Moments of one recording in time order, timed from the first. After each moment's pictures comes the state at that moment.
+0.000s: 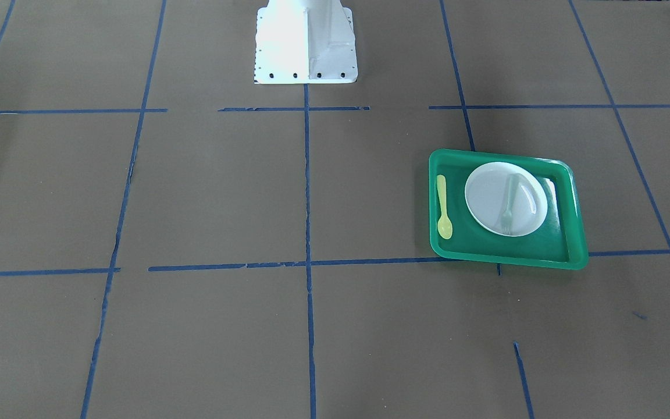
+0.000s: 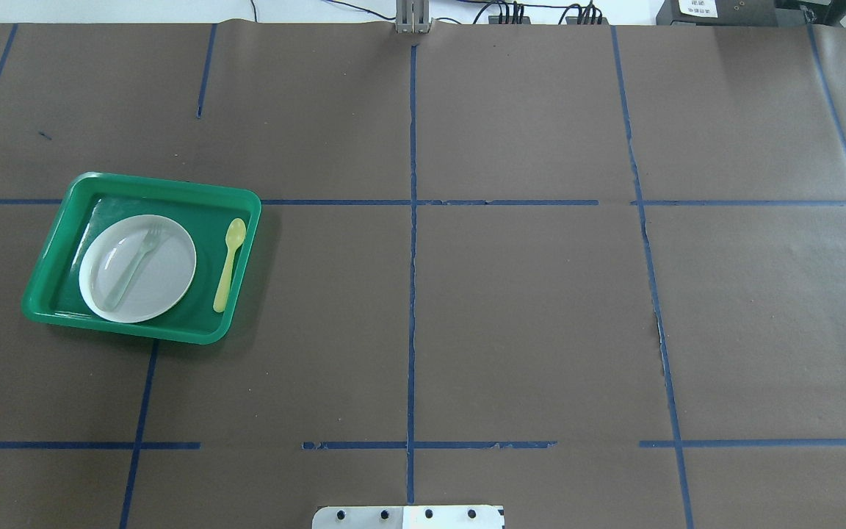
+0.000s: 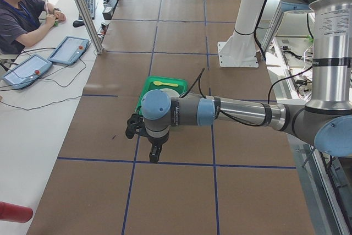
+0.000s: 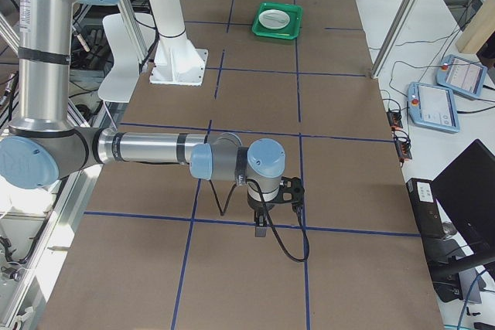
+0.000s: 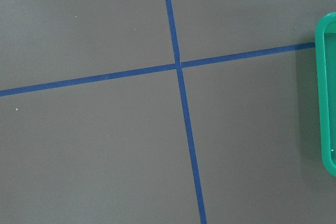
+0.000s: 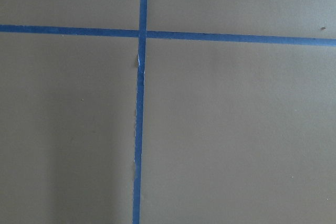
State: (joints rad) left arm -1.66 -1.49 -1.78 -1.45 -2.38 0.21; right arm 1.60 -1.70 1.73 -1.63 2.29 -0.06
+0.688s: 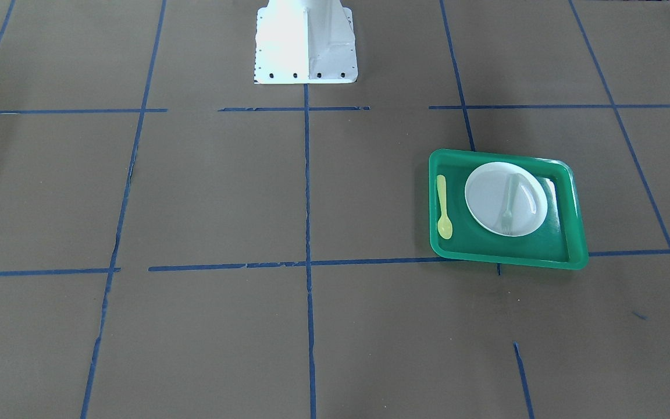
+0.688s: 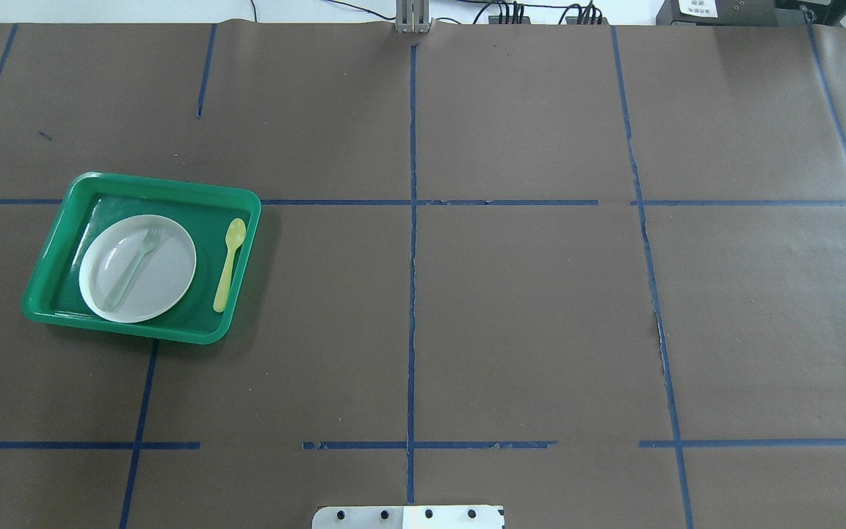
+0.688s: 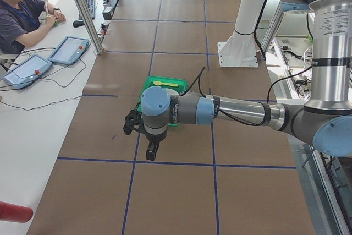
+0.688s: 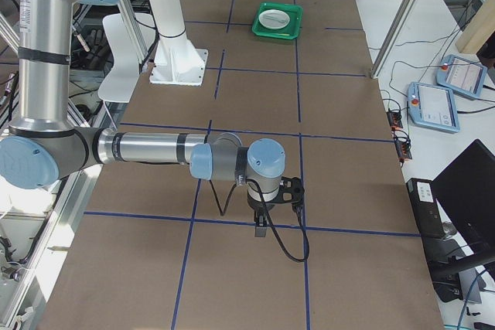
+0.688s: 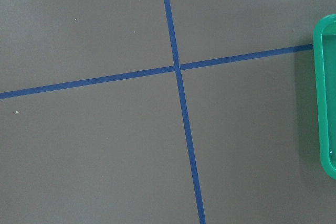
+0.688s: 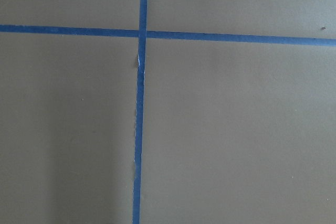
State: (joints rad) left arm -1.65 -1.50 -1.79 -1.54 -2.38 0.21; right arm 1.60 -1.70 1.73 -1.63 2.29 -0.06
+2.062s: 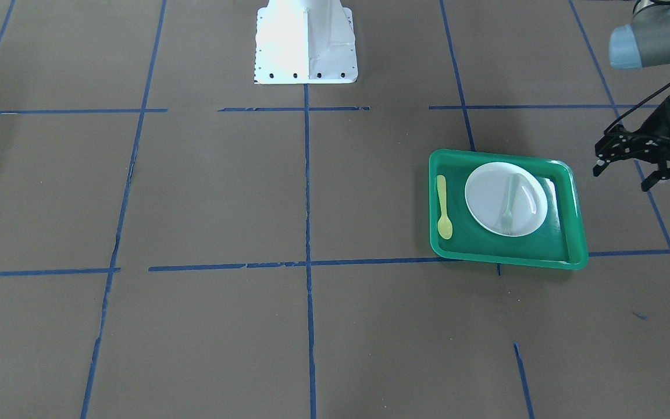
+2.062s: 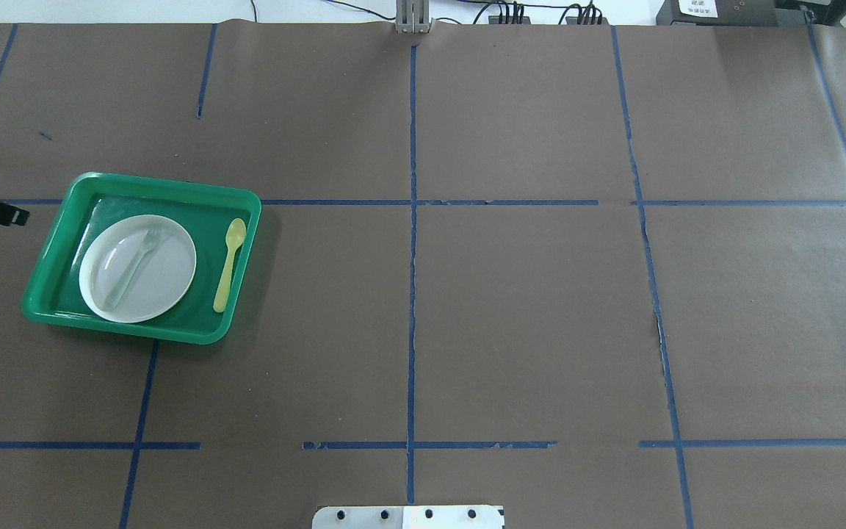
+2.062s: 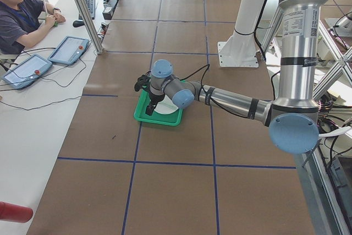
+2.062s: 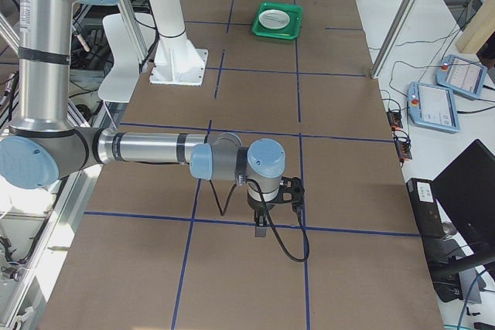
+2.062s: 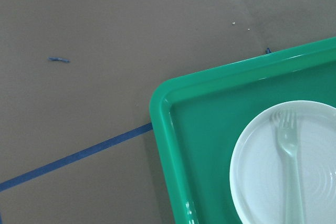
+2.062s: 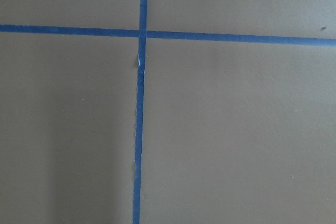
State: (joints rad) left arm -1.07 -1.56 -1.79 -2.08 -2.16 -0.42; right arm 1.60 -1.70 1.73 -1.63 2.29 -0.06
